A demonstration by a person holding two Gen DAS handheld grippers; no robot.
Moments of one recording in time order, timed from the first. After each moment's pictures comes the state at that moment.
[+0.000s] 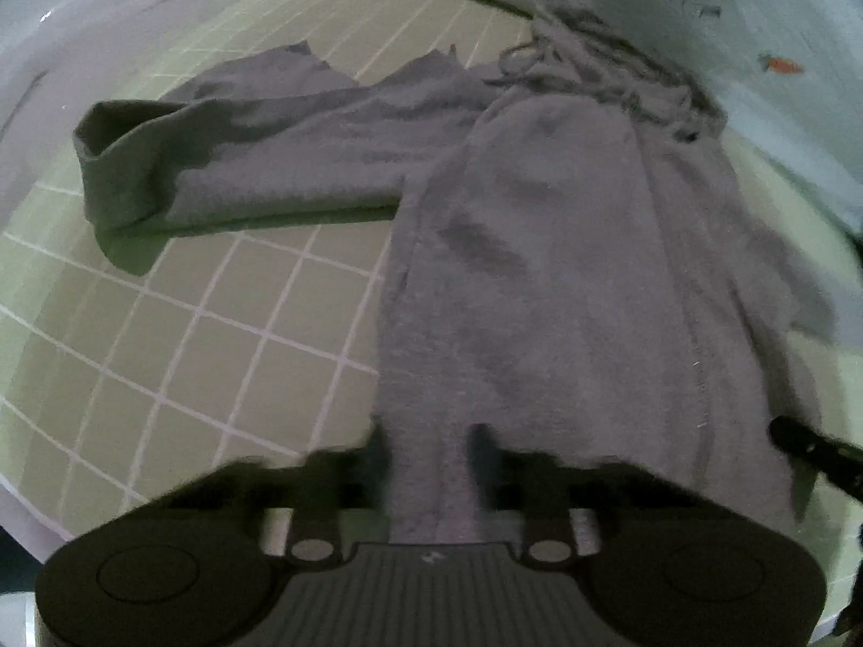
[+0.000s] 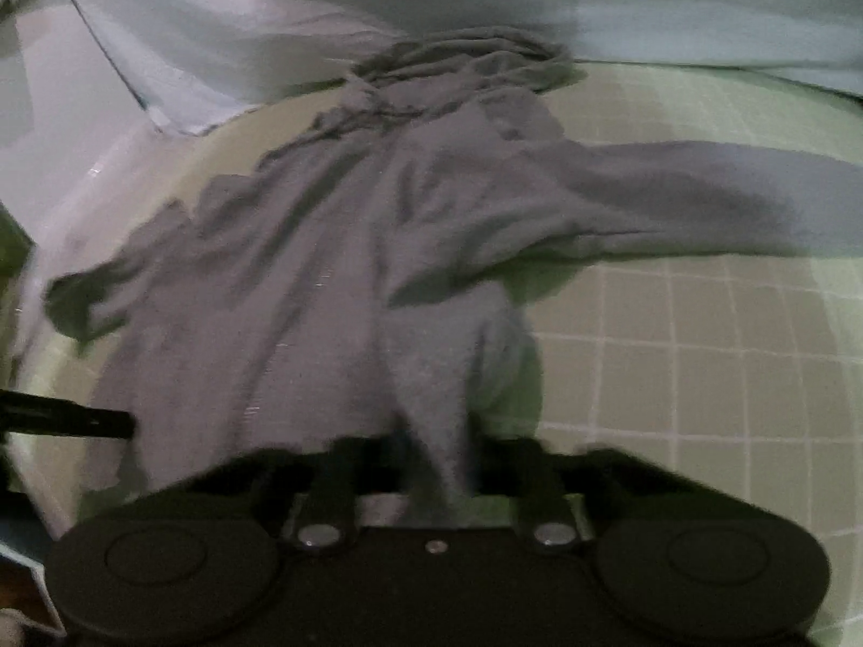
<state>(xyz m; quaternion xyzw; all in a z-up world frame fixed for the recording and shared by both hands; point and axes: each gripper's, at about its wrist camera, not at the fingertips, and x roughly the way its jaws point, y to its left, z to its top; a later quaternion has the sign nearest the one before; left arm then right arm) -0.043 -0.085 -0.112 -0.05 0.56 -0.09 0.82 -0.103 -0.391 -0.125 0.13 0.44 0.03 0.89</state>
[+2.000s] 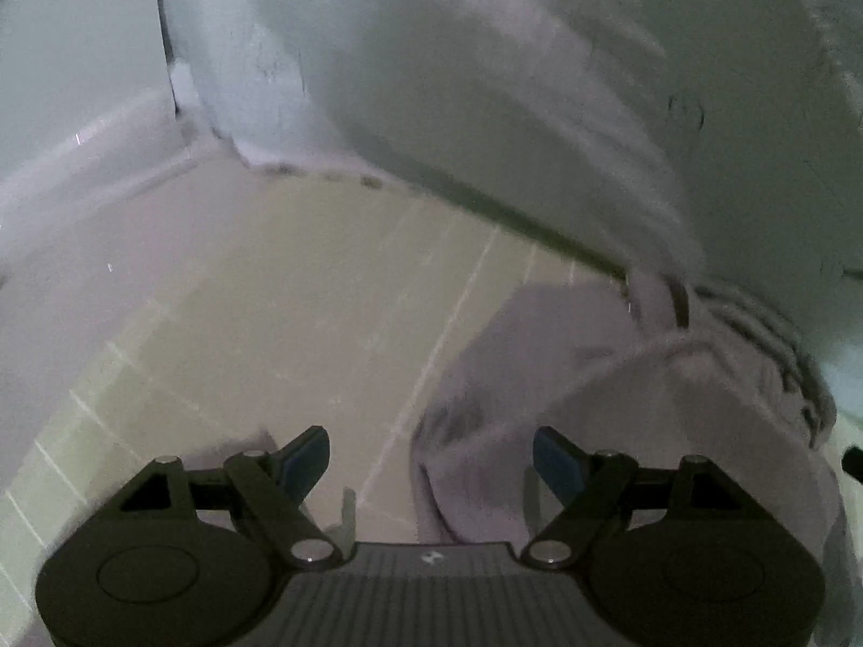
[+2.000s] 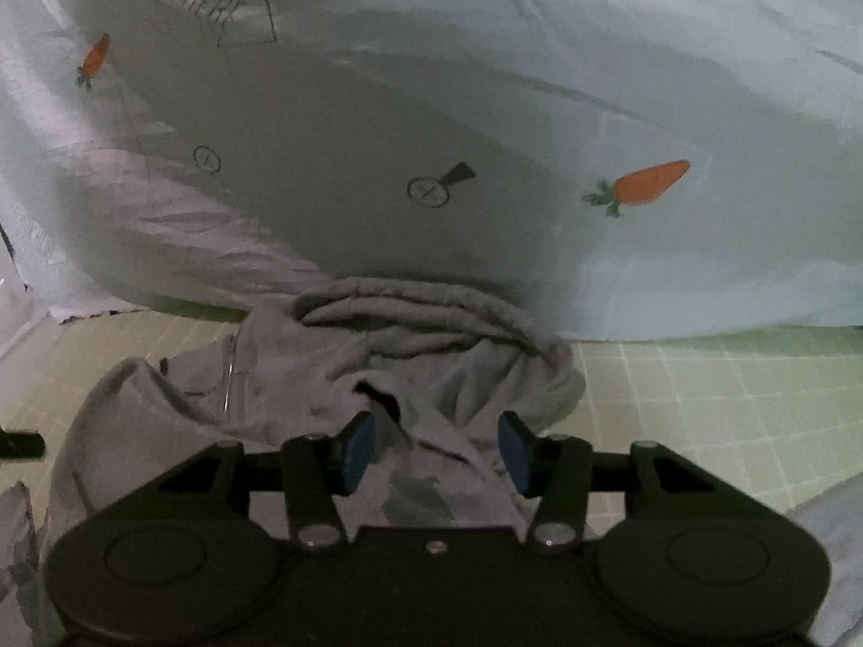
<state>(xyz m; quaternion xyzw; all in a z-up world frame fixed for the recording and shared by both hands) 0.222 -0.098 -0.079 -0.06 0.45 -0.01 0.89 0.150 -0.381 -0.068 0.06 0.33 -0.11 0.94</state>
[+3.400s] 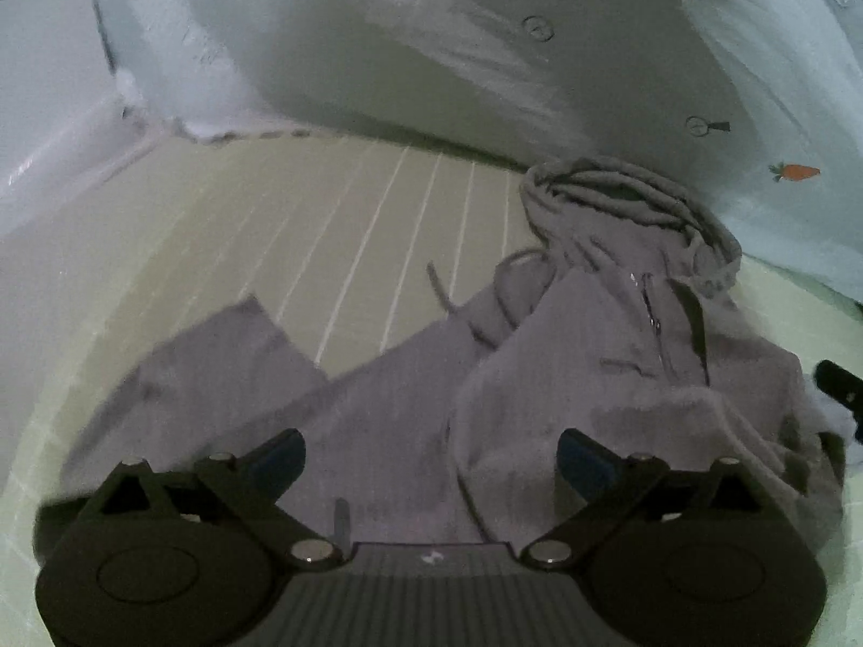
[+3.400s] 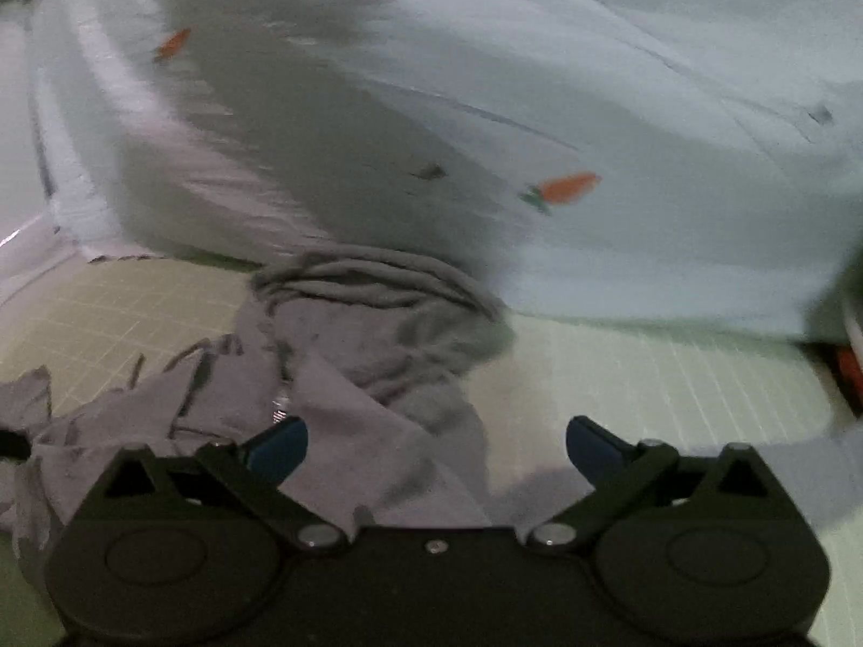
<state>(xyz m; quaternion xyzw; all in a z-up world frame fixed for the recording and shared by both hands) 0.112 -0.110 -0.055 0.01 0.46 -0.10 0.88 0.034 -0.357 -0.056 -0.01 0.30 -0.11 0.95</state>
